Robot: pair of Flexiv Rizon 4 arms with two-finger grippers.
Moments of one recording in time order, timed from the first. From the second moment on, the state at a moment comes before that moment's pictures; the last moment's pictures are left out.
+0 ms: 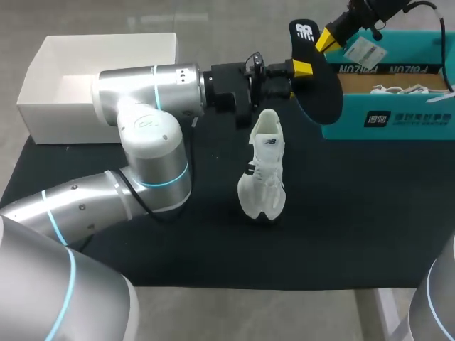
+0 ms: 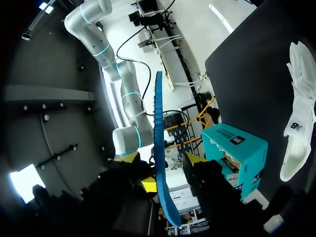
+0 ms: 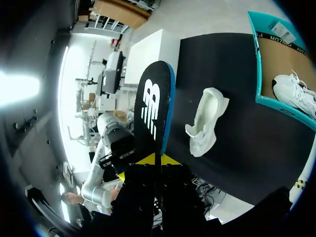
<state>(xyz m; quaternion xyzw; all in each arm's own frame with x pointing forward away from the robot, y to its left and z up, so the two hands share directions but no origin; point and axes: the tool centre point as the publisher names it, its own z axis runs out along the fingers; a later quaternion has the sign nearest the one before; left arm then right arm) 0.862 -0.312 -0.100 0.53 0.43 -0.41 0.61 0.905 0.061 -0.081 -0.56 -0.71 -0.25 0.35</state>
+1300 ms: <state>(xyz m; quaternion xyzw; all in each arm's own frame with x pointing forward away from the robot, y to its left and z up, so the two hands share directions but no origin) 0.883 -0.282 -0.073 0.50 0.46 -0.50 0.54 0.858 0.014 -0.020 -0.50 -0.67 -0.45 0.32</state>
